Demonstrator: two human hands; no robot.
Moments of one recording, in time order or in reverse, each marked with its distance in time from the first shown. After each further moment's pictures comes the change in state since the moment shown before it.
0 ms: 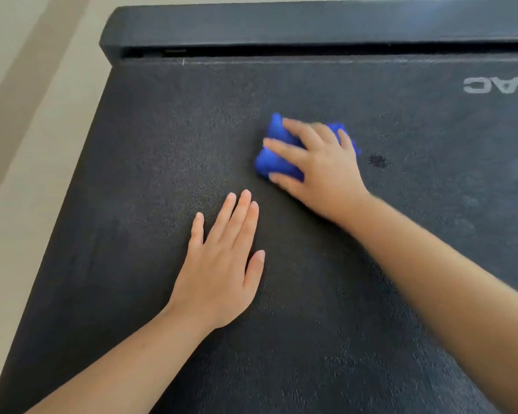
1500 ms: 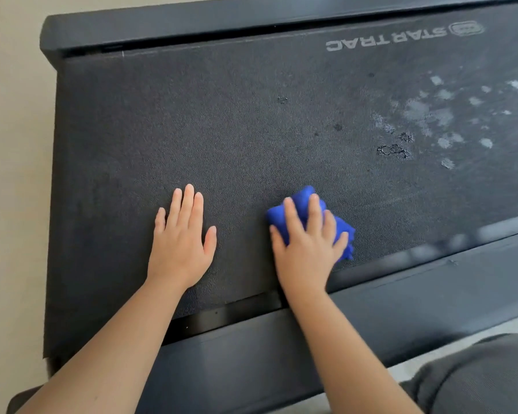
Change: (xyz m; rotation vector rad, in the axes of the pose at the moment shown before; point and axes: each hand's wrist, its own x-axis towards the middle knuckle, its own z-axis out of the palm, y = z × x) left_hand -0.102 -0.005 0.000 -0.019 -0.059 0.025; right_hand -0.223 -0.165 -0.040 -0.252 0.121 0.924
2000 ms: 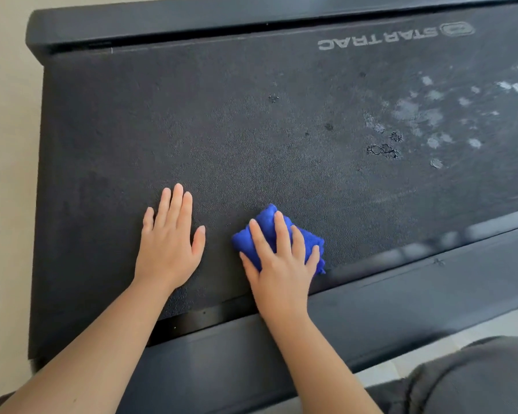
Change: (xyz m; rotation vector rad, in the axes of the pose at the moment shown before) left_hand -0.001 0.001 -0.001 -0.015 0.016 0.000; right_hand -0.034 -0.010 -0.009 0.010 -0.068 -0.182
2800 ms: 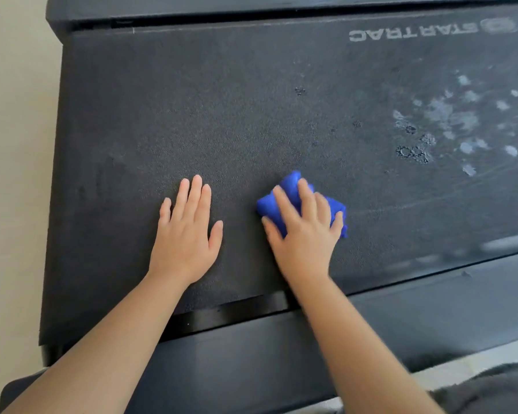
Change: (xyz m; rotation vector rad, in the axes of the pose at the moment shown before) left_hand 0.000 -0.001 0.002 0.000 0.015 0.004; right_hand 0.049 0.012 0.015 0.048 0.066 -0.012
